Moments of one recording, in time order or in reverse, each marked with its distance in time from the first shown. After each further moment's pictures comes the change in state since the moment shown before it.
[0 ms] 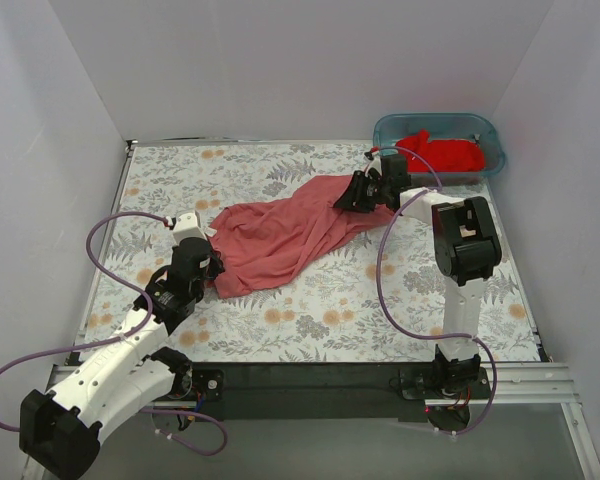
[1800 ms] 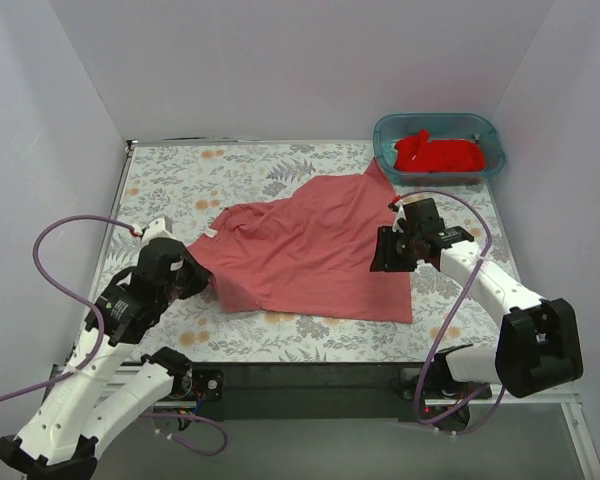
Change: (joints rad) left arm 0.000 -0.118 0.358 -0.651 0.208 -0.305; right arm 0.068 -0.805 -0.516 -0.608 0.325 -0.188
